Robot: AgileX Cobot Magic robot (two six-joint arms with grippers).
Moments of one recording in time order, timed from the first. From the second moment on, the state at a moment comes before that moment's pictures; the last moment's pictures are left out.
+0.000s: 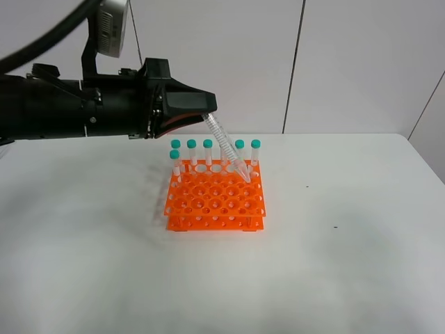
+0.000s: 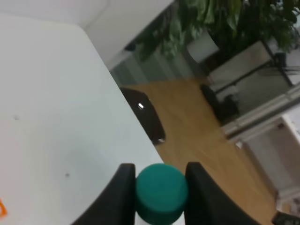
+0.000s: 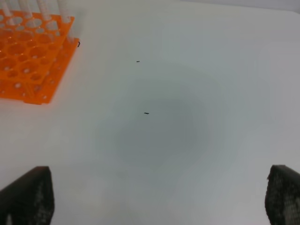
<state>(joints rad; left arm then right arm) -0.42 1.37 -0.87 -1.70 0.55 1.15 0.07 0.00 -0.49 0.05 1.03 -0.03</state>
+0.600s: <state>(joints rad) -0.47 1.12 -0.87 -0.76 0.15 0.70 0.07 0.00 -0.49 0.05 1.03 -0.03</state>
